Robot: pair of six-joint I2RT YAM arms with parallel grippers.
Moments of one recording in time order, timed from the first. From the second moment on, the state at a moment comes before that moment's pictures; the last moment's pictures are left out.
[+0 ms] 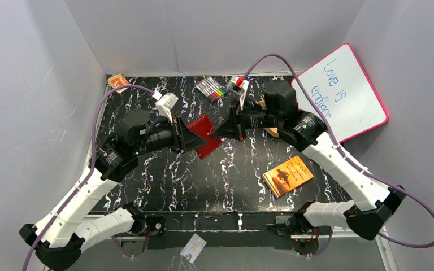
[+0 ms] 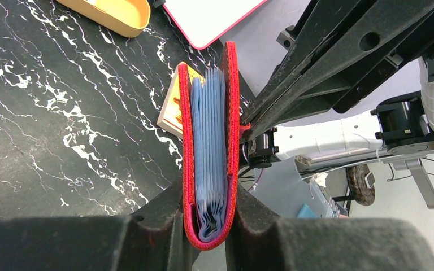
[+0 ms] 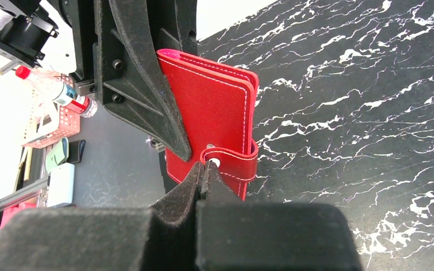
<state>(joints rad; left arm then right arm) -0.68 0.92 1.14 -0.50 0.39 -0.64 0.76 1.23 1.41 -0.48 -0.71 0.23</state>
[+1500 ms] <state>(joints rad) -0.68 0.91 1.14 -0.50 0.39 -0.65 0.77 1.23 1.34 -0.35 -0.72 0.35</state>
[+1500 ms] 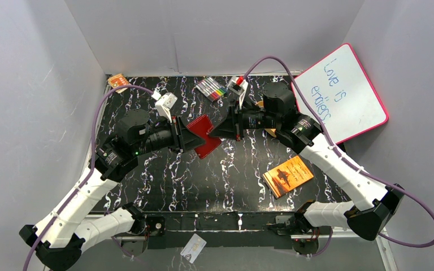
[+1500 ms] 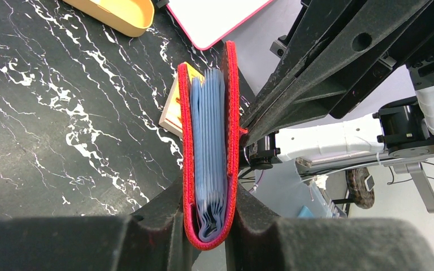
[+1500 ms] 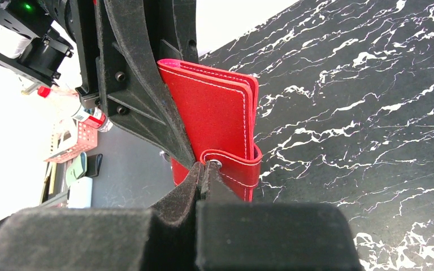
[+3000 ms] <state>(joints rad) -0.64 0.92 1.13 -0.52 0.45 -0.62 0.80 1.28 1.33 -0.33 -0.75 0.47</state>
